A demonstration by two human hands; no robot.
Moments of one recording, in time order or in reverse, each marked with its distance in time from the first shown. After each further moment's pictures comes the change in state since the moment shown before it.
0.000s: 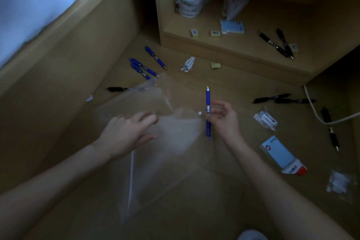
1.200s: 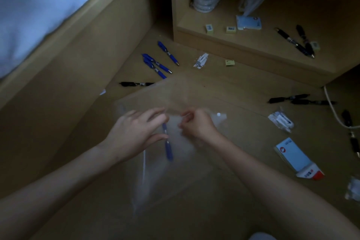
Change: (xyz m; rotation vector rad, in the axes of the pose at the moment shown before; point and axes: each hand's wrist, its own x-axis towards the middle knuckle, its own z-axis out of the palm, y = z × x) left_hand -0.009 0.009 -0.023 -0.056 -0.101 -0.050; right_hand -0.010 -0.005 0.082 -0.442 -0.413 0.002
